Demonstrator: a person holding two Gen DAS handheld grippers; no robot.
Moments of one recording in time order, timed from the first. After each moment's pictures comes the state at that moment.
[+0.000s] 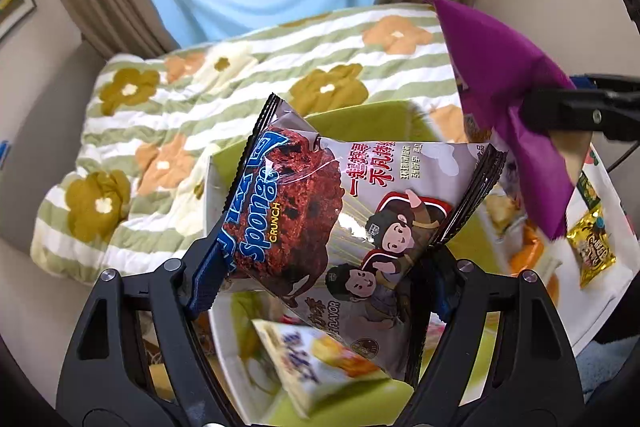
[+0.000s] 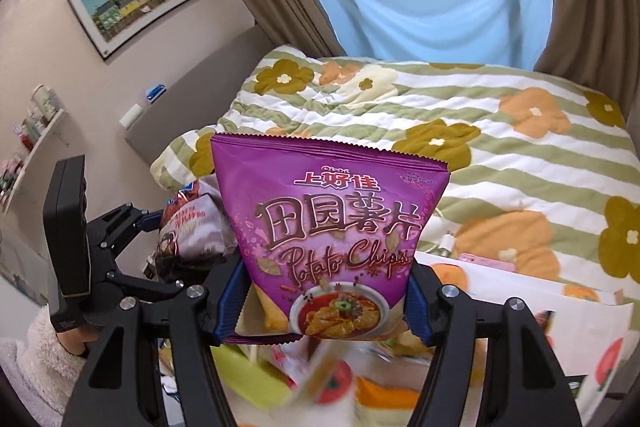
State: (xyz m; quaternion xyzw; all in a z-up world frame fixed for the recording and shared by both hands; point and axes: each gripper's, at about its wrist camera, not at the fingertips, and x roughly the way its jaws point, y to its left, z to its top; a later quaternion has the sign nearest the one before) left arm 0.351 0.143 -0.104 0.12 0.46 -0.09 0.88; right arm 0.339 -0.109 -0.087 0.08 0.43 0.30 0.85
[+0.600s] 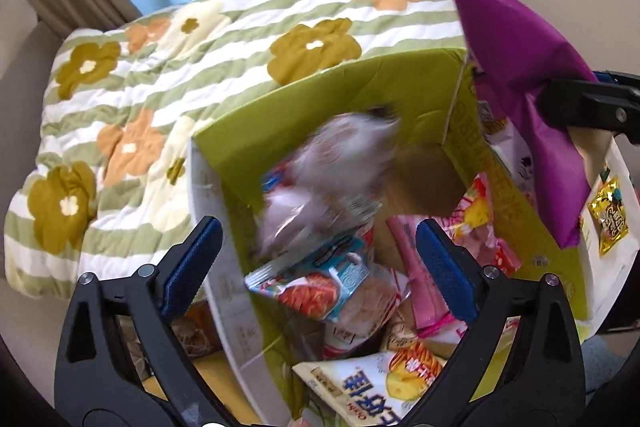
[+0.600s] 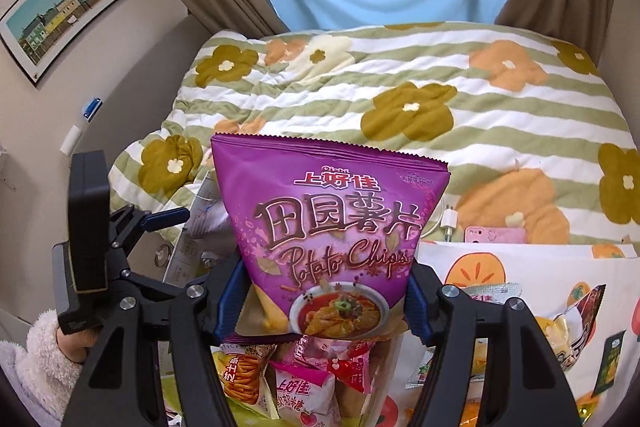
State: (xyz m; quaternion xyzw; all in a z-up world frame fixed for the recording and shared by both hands) left arm 0.407 0.178 -0.176 0.12 0.52 -0.14 0.84; right arm 0.383 -0.050 -0.129 0.10 0.49 0.20 0.84
